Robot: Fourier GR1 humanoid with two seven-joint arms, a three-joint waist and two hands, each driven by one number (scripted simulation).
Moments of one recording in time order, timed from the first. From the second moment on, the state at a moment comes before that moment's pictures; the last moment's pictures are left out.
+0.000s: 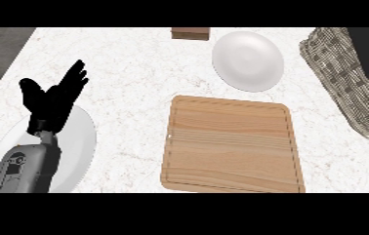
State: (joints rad) left arm -0.27 0.24 0.13 -1.37 0.04 -0.08 0.22; right arm -1.50 -0.44 -0.31 -0.25 1.56 -0.63 1.10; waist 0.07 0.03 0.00
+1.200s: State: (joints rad) left arm -0.24 0.24 0.16 -1.37 0.04 -0.08 0.21; right arm -1.21 -0.53 -0.45 -0.27 1.50 -0.88 1.05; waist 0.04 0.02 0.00
